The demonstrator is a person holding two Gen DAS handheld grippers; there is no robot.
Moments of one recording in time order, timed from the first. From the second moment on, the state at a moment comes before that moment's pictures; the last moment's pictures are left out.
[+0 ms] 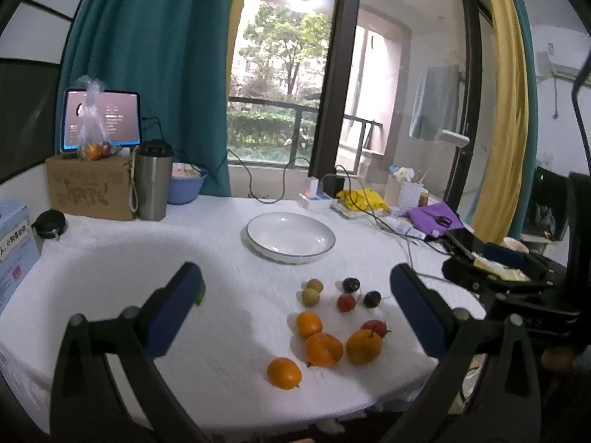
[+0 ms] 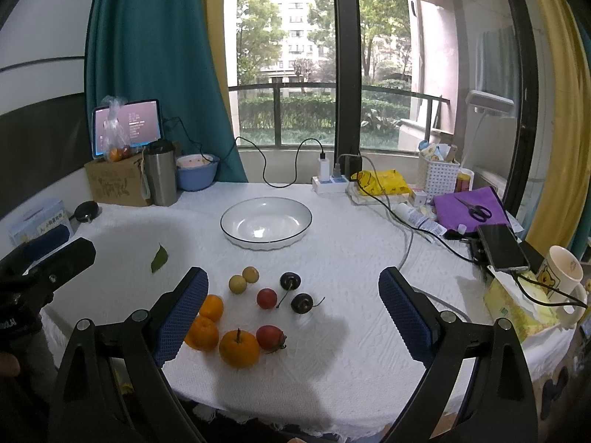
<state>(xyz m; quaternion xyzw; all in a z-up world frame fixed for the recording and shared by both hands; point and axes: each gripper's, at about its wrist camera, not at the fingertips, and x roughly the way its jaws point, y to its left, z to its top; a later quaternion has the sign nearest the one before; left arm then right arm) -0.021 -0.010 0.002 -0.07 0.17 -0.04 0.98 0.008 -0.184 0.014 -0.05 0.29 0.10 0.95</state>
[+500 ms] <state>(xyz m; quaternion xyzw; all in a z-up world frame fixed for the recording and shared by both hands) 0.007 -0.005 -0.050 -0.06 0.28 -0.05 0.96 0.022 -0.172 -0.031 -0.06 0.35 0.13 0.92</state>
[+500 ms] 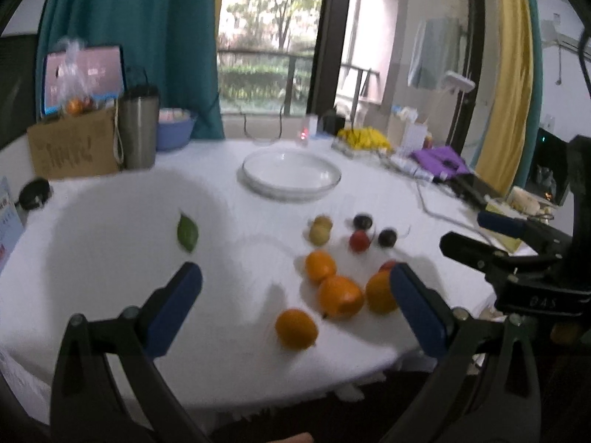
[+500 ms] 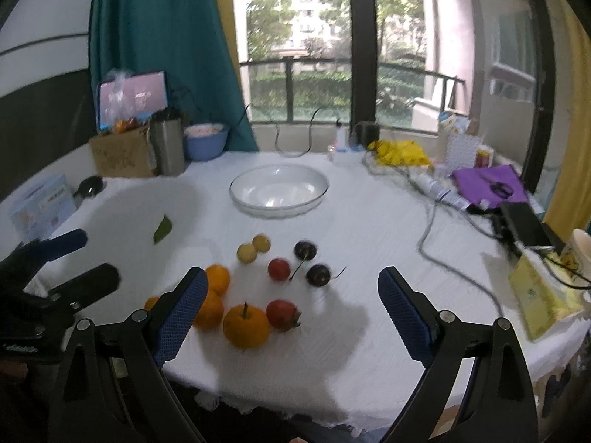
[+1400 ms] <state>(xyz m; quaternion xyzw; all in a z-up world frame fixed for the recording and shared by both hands) 0.042 -0.011 -0.112 -0.05 0.40 -0.09 0.91 0.044 -0.140 -0.104 -0.08 0.45 0.21 0.86</state>
